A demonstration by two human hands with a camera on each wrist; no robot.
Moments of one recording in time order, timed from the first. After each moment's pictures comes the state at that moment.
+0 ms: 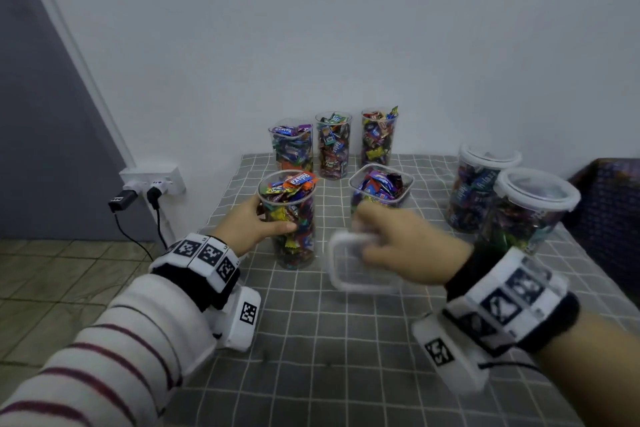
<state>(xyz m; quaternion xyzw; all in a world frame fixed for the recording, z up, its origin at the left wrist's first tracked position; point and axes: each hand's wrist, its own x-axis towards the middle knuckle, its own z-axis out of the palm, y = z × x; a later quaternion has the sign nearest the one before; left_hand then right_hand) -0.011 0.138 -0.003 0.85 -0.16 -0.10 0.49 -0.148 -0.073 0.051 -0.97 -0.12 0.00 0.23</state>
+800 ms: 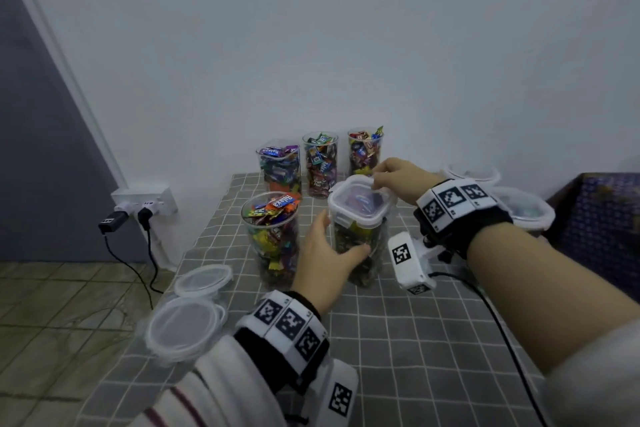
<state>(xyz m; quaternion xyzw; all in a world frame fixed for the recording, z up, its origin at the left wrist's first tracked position) -0.090 0.025 -0.007 0.81 -0.16 -0.03 0.56 -0.057 -0.143 0.075 -0.91 0.12 -0.05 0.39</state>
